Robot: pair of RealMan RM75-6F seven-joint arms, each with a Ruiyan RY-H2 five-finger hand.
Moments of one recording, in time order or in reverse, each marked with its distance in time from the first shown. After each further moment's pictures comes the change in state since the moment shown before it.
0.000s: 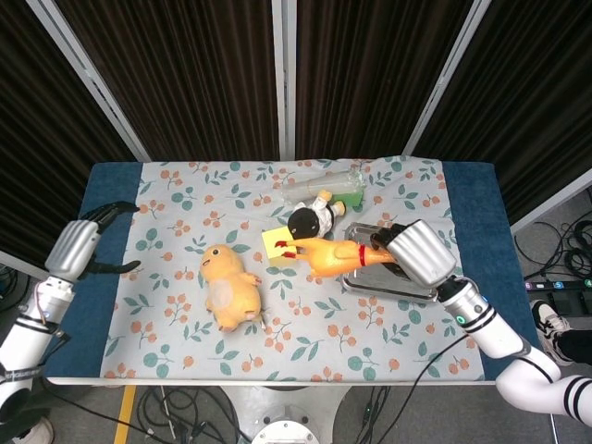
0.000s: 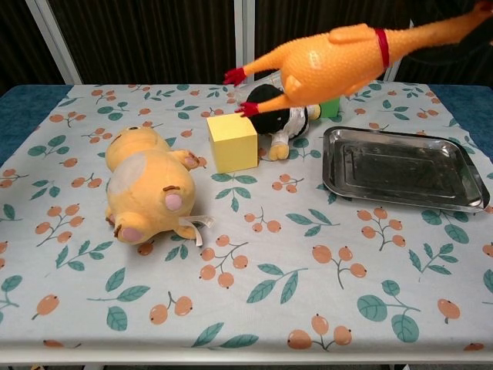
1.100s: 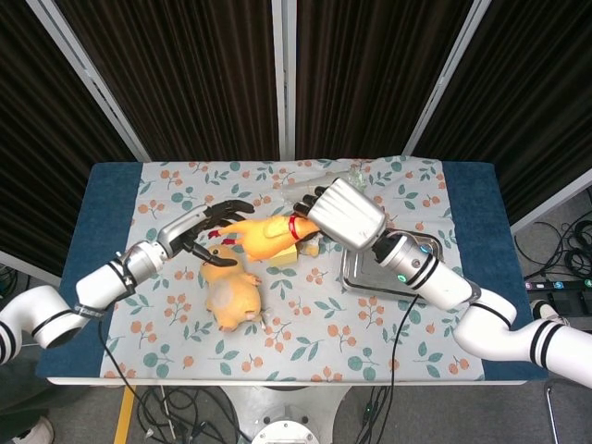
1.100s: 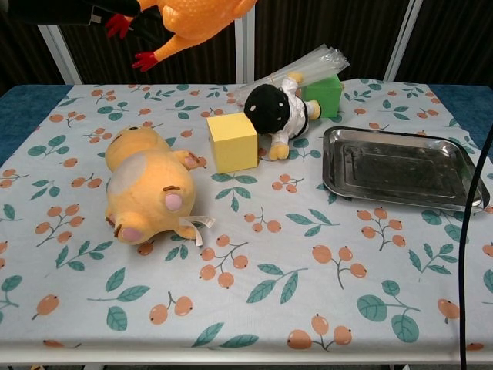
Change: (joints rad) left arm -0.472 0.022 0.072 -0.004 0.153 -0.408 -1.014; right arm 0.335 0.050 0.140 -0.076 0.116 -0.274 -0.104
